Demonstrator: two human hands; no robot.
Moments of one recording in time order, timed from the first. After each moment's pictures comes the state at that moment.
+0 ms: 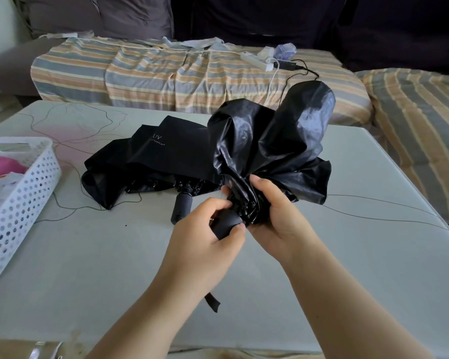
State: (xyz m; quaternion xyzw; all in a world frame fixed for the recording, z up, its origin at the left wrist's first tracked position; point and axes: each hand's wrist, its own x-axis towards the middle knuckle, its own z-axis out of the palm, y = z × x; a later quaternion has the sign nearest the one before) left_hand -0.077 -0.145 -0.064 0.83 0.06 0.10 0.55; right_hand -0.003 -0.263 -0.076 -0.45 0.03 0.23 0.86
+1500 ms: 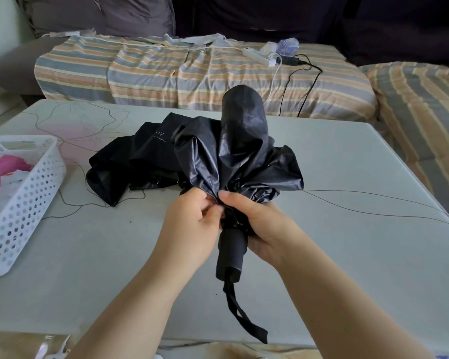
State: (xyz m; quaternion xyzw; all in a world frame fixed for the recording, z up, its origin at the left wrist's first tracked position) left_hand -0.059 -0.128 -0.071 0.83 0.10 0.09 0.54; right_hand -0.018 -0.246 -0.074 -0.52 0.02 0.27 0.81
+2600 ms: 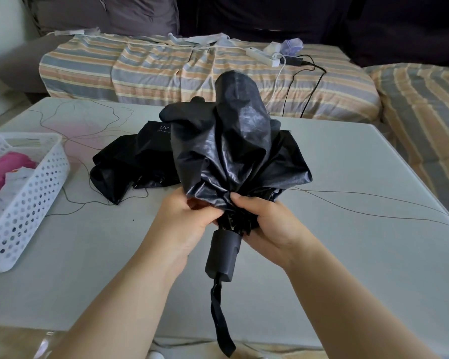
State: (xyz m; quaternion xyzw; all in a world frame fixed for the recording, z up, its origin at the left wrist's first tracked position) left_hand -0.056 -0.118 -0.068 0.70 0.13 0.06 0.70; right_hand -0.015 -0.250 -0.082 -0.47 -0.04 0.30 0.83
